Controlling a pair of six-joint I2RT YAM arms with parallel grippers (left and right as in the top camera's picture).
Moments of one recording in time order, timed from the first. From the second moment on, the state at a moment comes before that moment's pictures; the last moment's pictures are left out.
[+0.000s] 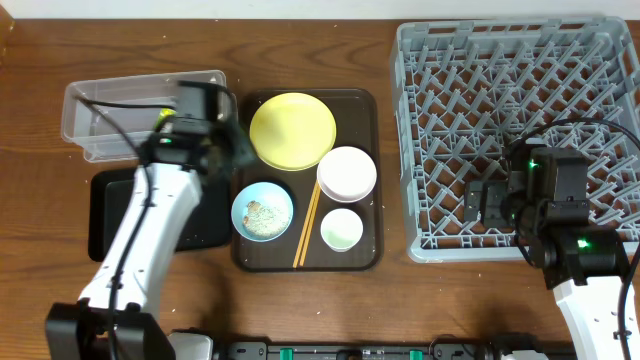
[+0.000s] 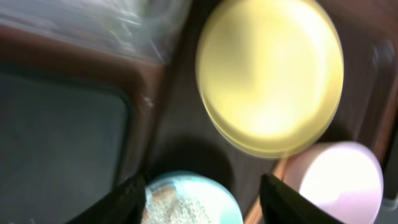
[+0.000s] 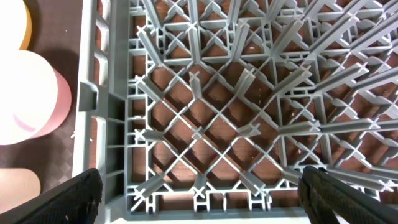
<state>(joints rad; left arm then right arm) -0.15 1.49 1.15 -0.78 0.05 -0.53 0.06 1.01 0.91 -0.83 -0.01 0.10</state>
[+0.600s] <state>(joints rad) -0.43 1.67 1.05 -0.74 0.04 -0.53 0.06 1.01 0.91 -0.83 -0.01 0.10</state>
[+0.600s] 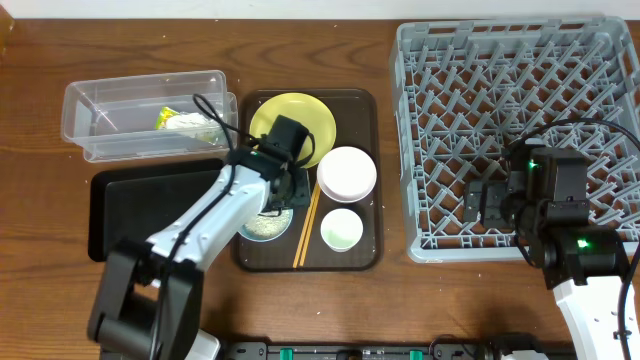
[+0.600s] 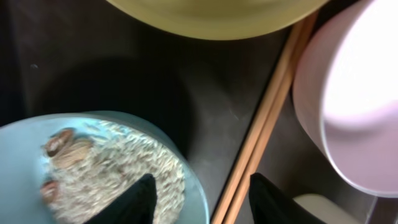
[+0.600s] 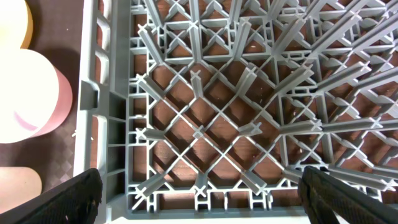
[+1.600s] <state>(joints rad) -0.35 1.46 1.10 -0.90 0.08 -0.52 0.06 1.01 0.91 -0.85 -0.02 0.10</state>
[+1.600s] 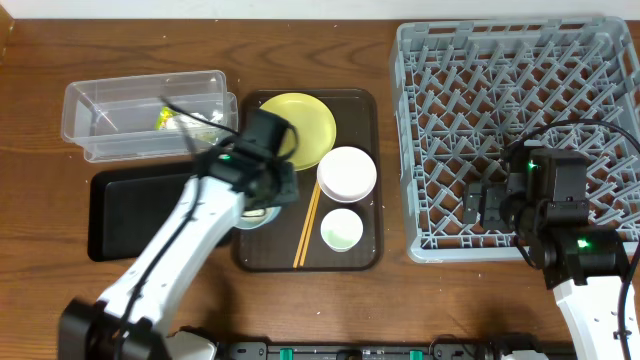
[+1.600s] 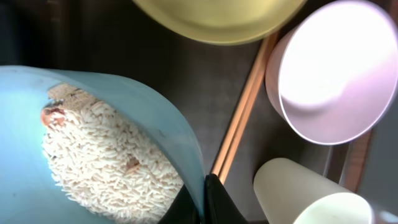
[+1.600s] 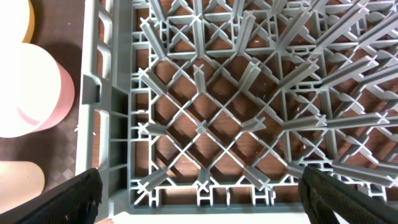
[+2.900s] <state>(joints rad) 0.75 1.80 1.03 -0.94 1.43 0.02 0.06 1.01 0.91 -0.85 -0.03 0.10</state>
